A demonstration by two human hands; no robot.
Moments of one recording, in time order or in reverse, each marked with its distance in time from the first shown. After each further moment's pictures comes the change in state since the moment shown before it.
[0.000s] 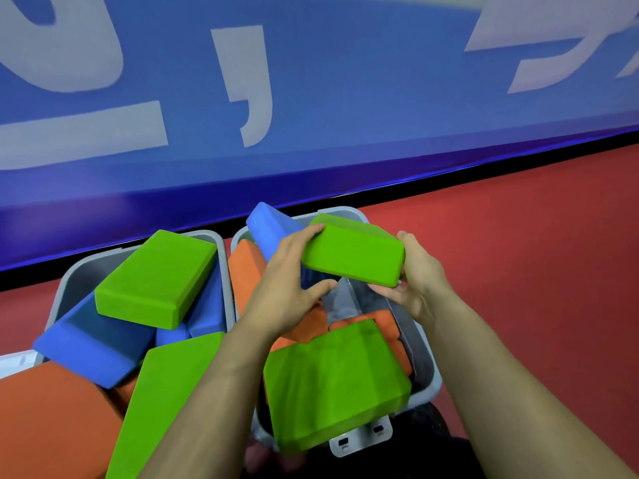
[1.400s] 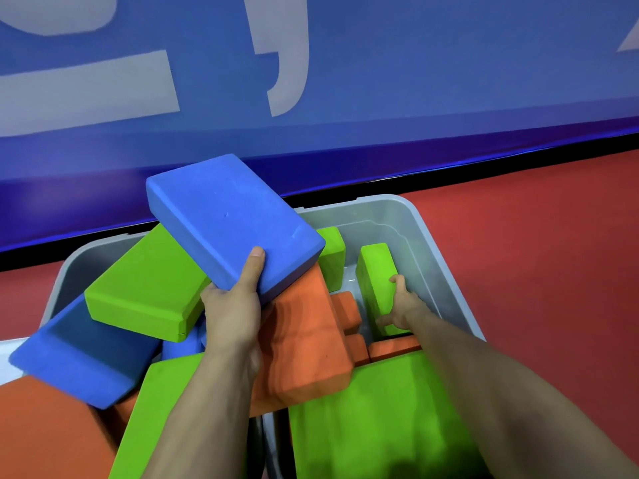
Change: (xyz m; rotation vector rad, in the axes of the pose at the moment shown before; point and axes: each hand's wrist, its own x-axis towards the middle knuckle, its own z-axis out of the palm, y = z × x) left_hand 0.001 -0.088 -0.022 -0.795 0.692 -0.870; right_hand 0.241 0.162 0.017 -1.473 -0.136 -0.045
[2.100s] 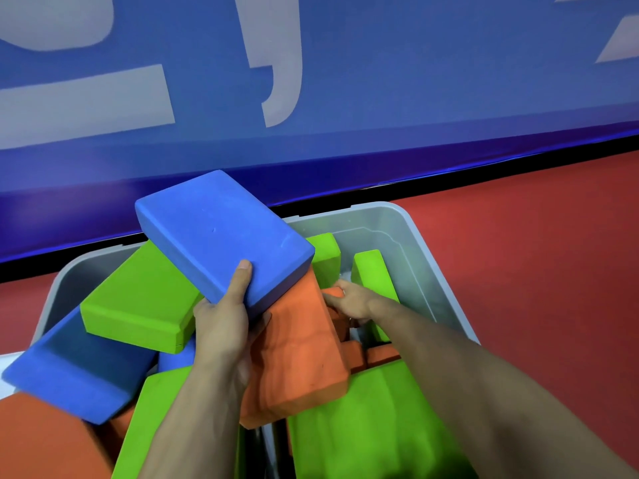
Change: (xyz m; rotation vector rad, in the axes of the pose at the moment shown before) left_hand -0.003 0.010 -0.006 -0.075 -0.007 -0.076; right_hand -0.025 -0.087 0.000 0.165 -0.260 -0.289
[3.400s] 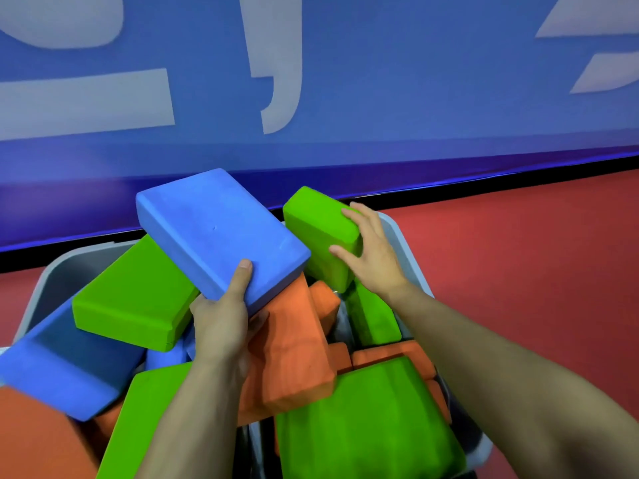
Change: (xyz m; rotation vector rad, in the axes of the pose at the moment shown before) left_hand -0.001 -0.002 0.003 -0.012 0.008 0.026; right_hand -0.060 -0.036 -0.074 0.011 0.753 -0.703
